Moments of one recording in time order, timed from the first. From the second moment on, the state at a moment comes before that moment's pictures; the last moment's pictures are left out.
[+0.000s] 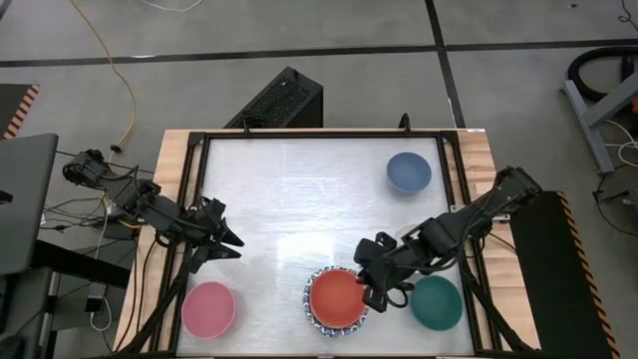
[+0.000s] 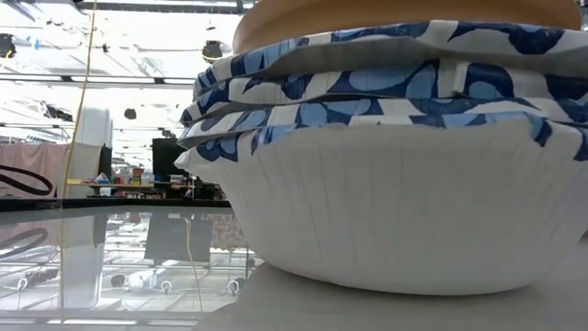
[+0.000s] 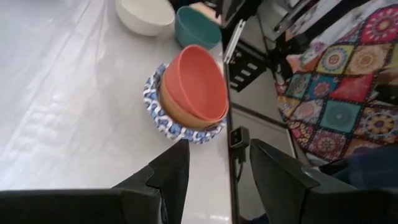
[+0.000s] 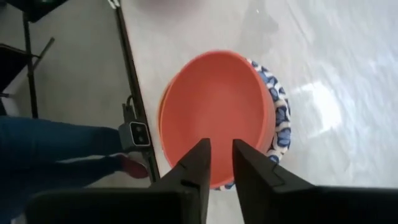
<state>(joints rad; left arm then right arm) -0.51 0.79 0.94 -0.53 -0.17 -0.73 0.55 1.56 1.56 -0.90 0.18 0.88</state>
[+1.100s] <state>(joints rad) -0.51 0.79 0.94 -0.41 -0.26 -0.68 0.61 1.32 1.56 -0.60 0.27 0.45</state>
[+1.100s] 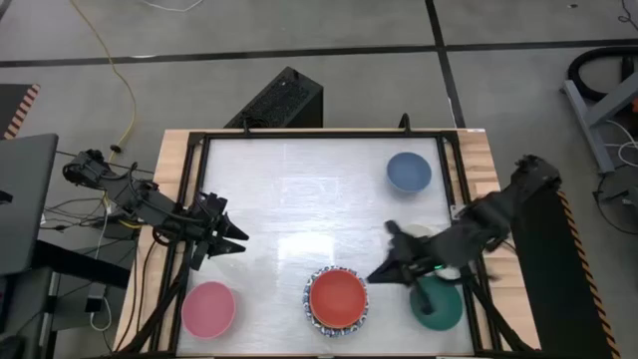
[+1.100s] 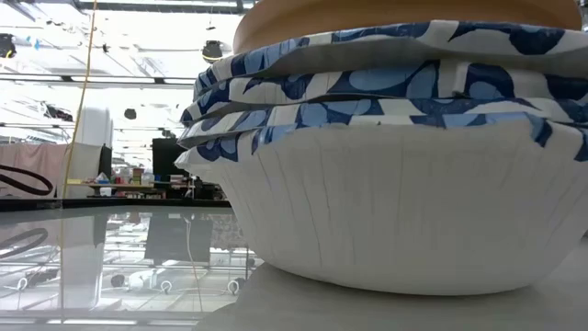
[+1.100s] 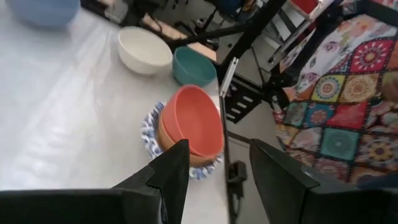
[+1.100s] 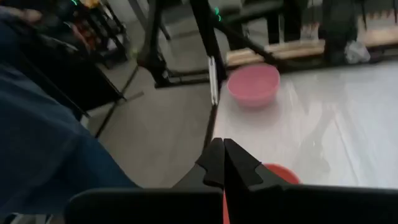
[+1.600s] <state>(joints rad) -0.46 0.75 0.94 -0.25 -0.33 -0.57 0.49 0.86 1.23 -0.59 0.32 0.47</state>
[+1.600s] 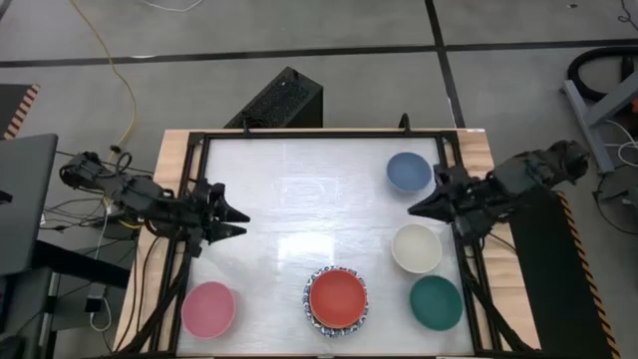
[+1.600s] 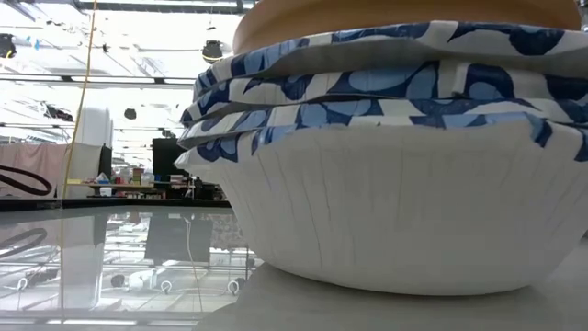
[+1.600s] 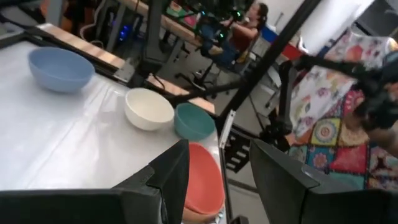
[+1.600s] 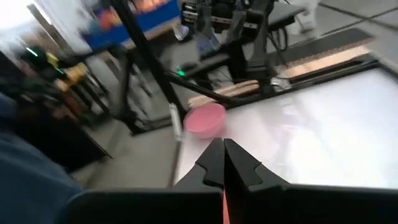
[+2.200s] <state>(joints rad) -0.41 0.72 0.94 -0.33 -0.35 -0.63 0.54 0.84 0.60 0.12 0.25 0.97</state>
